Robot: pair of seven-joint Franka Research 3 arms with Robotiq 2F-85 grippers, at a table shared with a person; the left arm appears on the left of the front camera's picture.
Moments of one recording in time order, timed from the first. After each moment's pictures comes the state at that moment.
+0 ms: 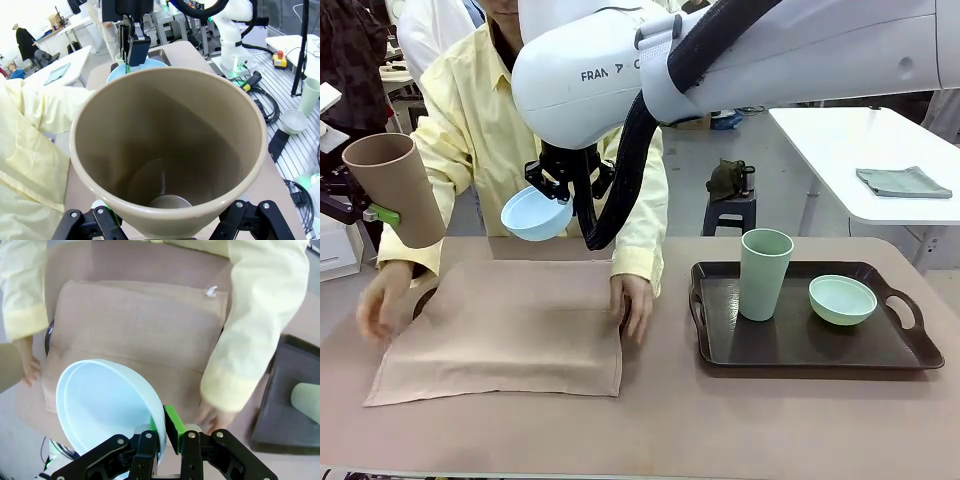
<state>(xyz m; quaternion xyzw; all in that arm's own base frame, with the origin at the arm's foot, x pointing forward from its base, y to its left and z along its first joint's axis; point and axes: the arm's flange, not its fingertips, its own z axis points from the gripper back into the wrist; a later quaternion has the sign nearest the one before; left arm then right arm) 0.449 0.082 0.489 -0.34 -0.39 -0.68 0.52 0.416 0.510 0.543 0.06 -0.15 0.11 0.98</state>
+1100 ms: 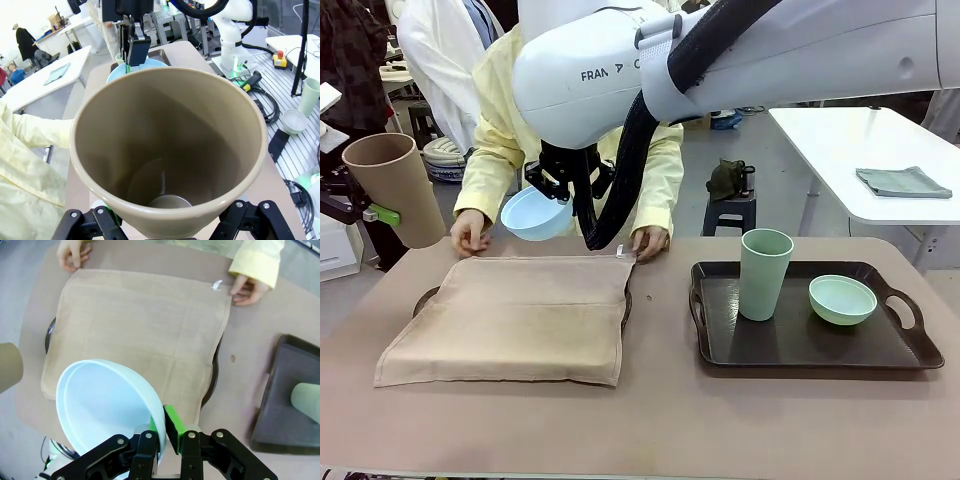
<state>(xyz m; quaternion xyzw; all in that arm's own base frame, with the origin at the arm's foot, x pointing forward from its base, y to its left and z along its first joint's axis) 0.449 0.082 0.489 -0.34 -0.39 -0.68 0.52 0.416 0.510 0.543 0.06 -0.15 0.11 0.98</state>
